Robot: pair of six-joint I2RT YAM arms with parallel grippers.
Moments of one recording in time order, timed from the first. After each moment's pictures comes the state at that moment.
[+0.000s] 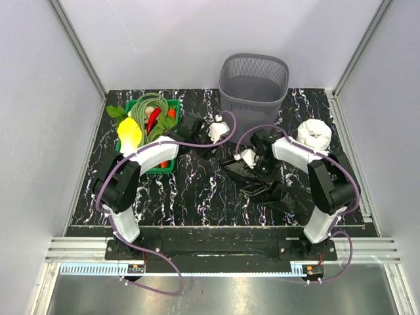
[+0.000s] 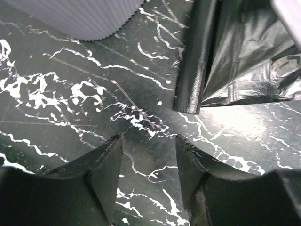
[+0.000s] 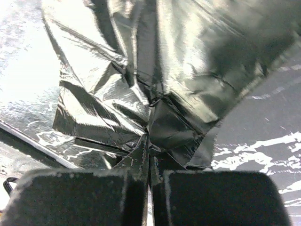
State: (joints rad) left arm -0.55 1.79 1.22 -0.23 0.33 0.41; right arm 0.48 1.76 1.13 -0.93 -0.12 -0.52
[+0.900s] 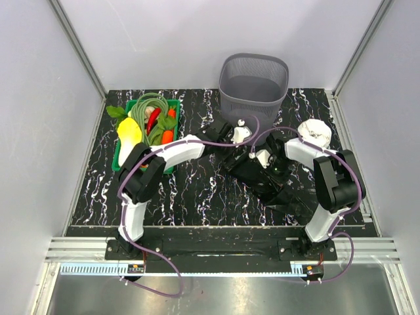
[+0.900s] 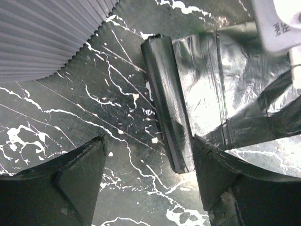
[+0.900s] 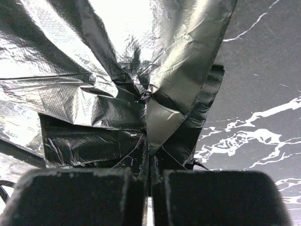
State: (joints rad) left arm -0.73 2.01 1.45 -0.33 0.21 0.25; right arm 0.30 1.74 1.04 -0.89 -0.12 -0.52
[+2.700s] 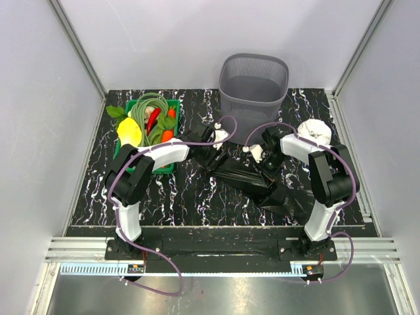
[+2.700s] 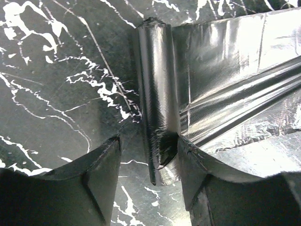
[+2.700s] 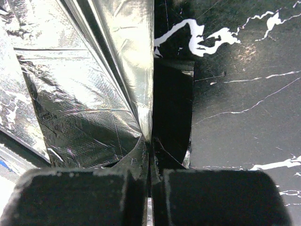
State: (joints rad) left arm -0.62 1.91 1.24 -0.33 0.16 0.12; right arm 0.31 1.82 1.12 -0.86 -0.28 -0.52
